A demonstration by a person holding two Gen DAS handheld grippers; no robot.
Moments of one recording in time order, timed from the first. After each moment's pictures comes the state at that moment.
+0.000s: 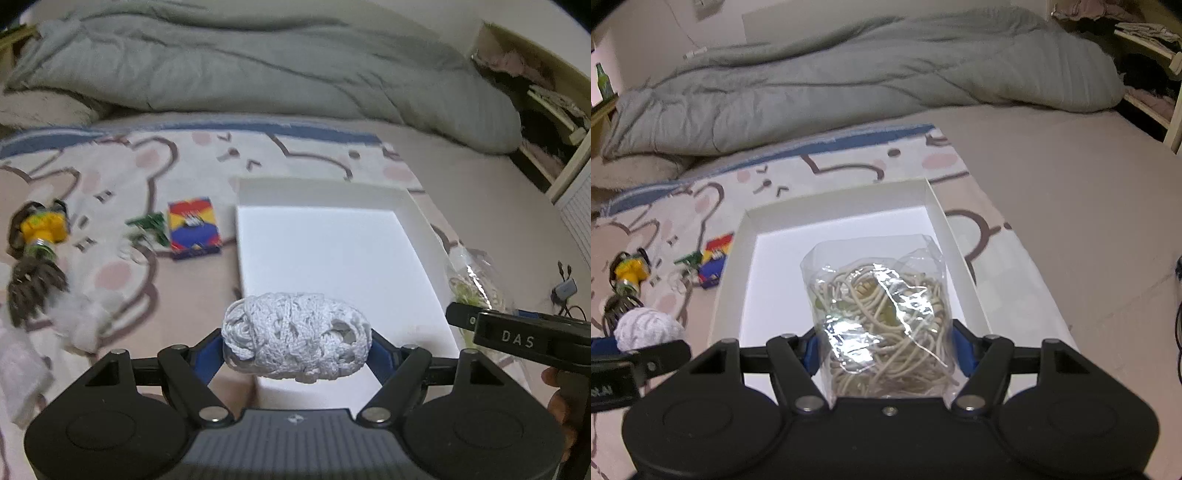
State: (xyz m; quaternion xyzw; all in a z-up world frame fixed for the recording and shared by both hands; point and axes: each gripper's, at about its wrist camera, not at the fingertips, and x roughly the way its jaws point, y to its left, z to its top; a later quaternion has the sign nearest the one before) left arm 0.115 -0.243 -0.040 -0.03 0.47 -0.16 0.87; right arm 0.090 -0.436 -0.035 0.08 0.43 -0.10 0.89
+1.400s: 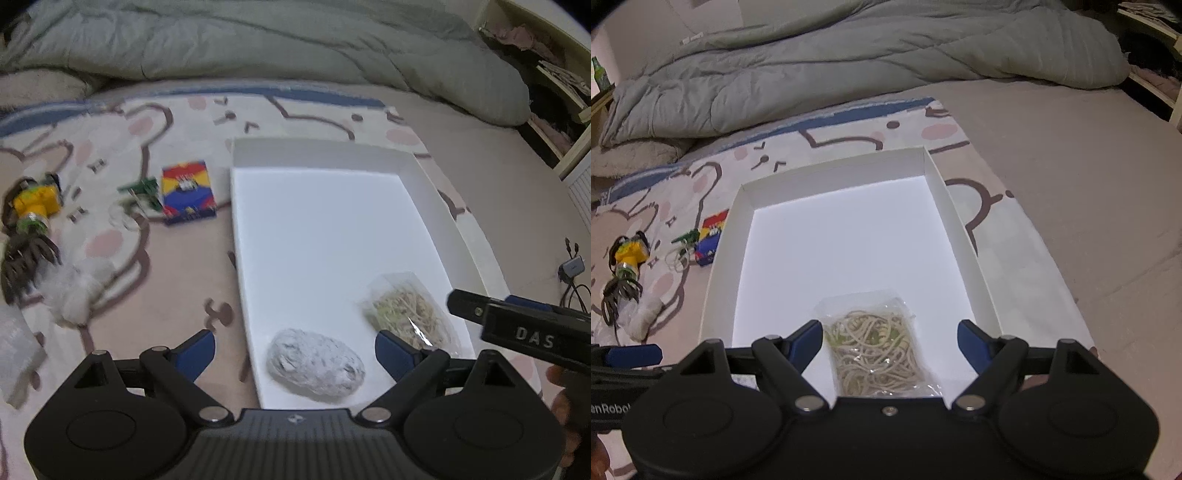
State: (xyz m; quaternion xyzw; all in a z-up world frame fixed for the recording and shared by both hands) left arm 0.114 -0.248 -0.051 -0.01 0.51 -0.15 0.85; right arm 0.082 -0.441 -0.046 0.10 0.45 -0.09 0.88
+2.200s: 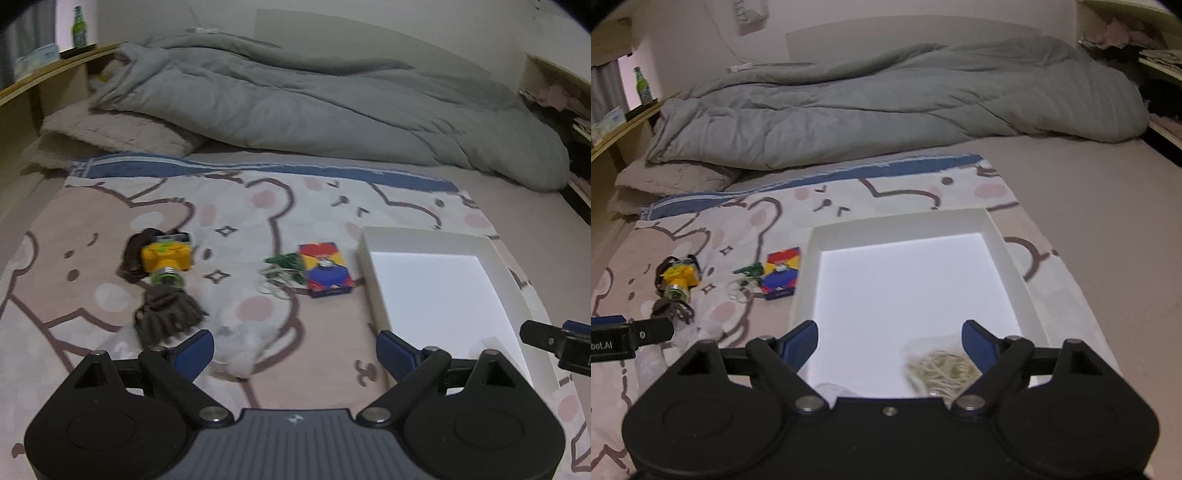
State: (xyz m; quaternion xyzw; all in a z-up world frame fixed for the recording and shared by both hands) left arm 0.111 -0.121 0.002 -0.01 0.42 -0.06 0.91; right arm 0.078 -0.371 -0.001 0.08 0.39 -0.05 0.92
